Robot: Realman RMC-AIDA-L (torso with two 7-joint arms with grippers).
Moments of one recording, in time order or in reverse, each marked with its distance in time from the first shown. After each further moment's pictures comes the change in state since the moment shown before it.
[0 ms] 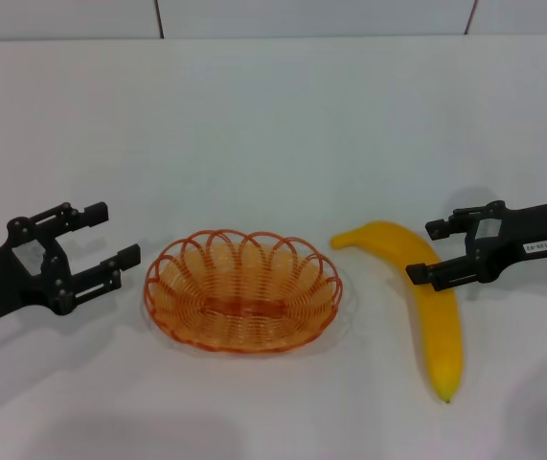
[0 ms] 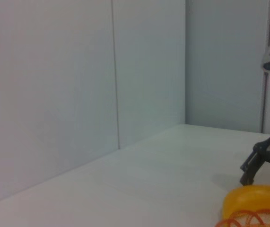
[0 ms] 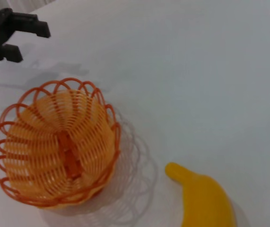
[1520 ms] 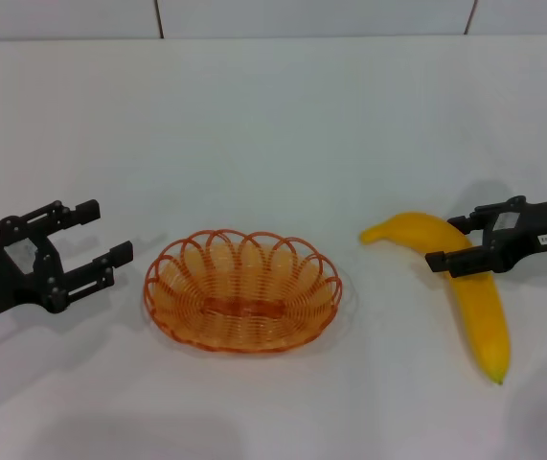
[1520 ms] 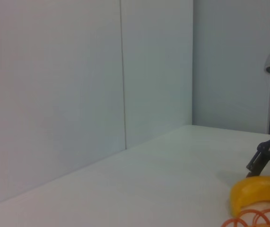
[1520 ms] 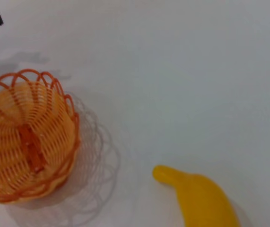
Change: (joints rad) left arm 0.005 0.003 -0.020 0.000 0.001 0.000 0.001; right arm -0.003 -0.006 0.002 -0.028 -0.035 0.045 0.077
